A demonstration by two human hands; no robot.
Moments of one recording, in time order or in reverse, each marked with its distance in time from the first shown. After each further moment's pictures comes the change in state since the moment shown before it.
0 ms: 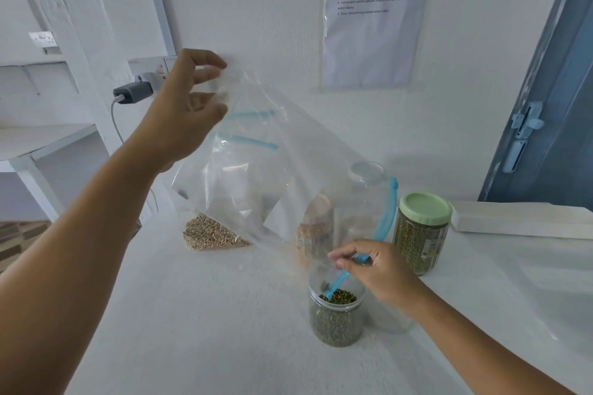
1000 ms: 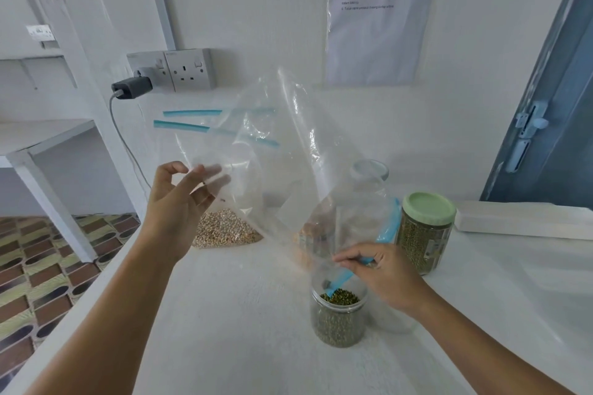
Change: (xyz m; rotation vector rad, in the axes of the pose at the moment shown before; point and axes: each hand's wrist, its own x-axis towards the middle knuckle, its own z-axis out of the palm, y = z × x) left_hand -0.087 -0.085 0.039 -0.849 0.328 -0.516; right_hand 0.001 0.012 -0.001 -0.006 -0.002 -0.030
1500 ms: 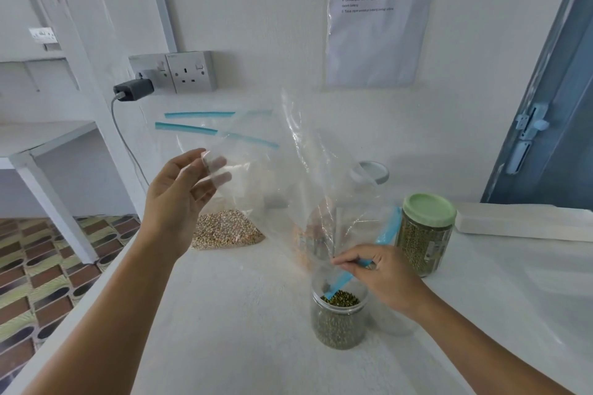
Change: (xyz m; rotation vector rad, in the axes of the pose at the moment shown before) left_hand 0.001 0.007 0.009 0.095 0.011 0.067; right_hand 0.001 0.003 0.001 -0.004 -0.011 -0.015
